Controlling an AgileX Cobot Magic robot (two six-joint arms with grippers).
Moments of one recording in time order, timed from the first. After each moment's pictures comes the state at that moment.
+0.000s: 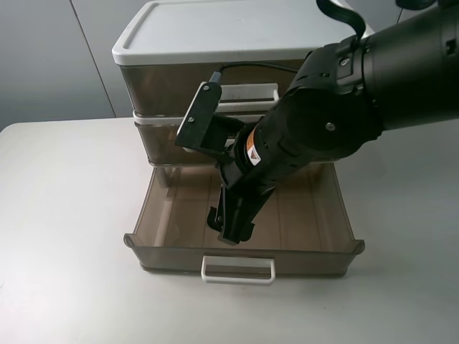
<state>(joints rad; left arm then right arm) -0.02 0.00 -0.51 0.10 1.09 -0.04 0.93 1.67 -0.95 -0.22 0.45 -0.18</state>
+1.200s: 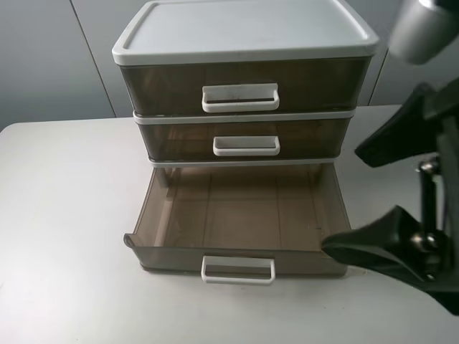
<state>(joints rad) -0.02 0.00 -0.51 0.10 1.09 -0.04 1.03 0.85 -0.79 -0.07 0.98 -0.01</state>
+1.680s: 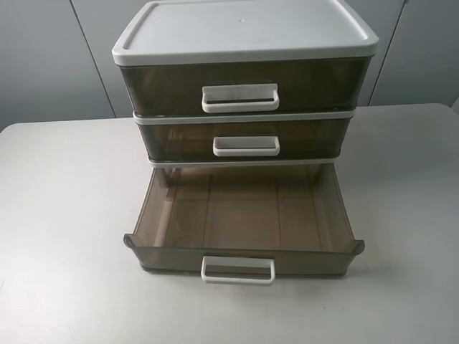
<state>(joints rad) -0.02 0.00 -0.51 0.10 1.09 -0.05 1.03 0.26 -0.52 -0.06 1.11 0.16</state>
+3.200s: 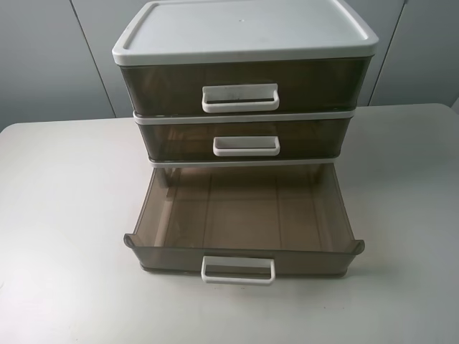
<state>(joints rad) -0.02 0.00 -0.51 0.10 1.09 -0.05 0.01 0.00 -0.51 -0.03 1.10 0.15</state>
